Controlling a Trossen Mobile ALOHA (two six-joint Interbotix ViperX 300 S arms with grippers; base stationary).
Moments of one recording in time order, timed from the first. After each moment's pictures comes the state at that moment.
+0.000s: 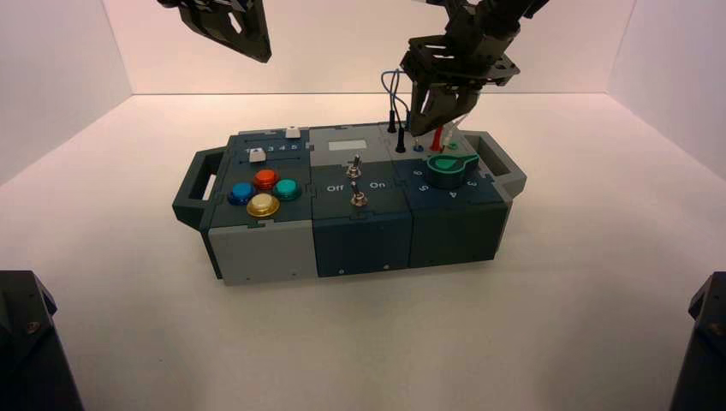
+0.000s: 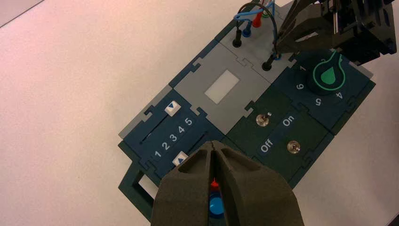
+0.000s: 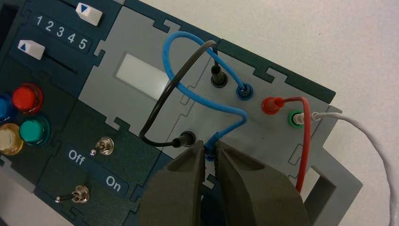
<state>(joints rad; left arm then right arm) -0.63 -0.45 0.91 -0.01 0.47 0.08 0.48 0.08 0.71 0.57 0.41 -0.57</state>
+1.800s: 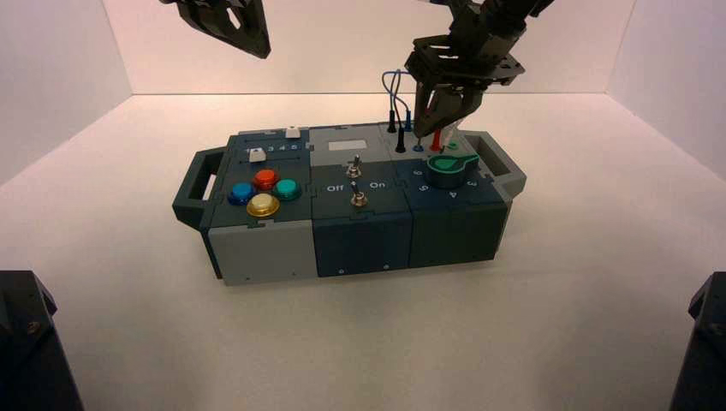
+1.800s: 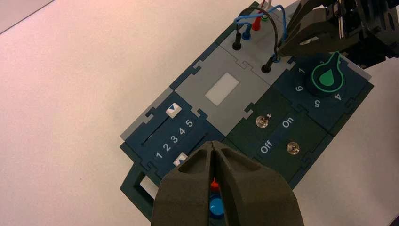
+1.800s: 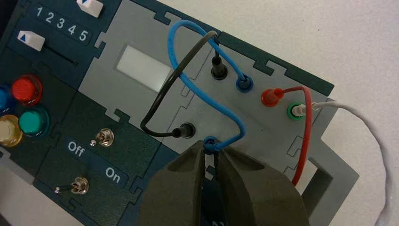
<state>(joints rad) -0.63 -0.46 0.92 -0.01 0.47 0.08 0.48 0.06 0.73 0.55 0.41 -0.57</state>
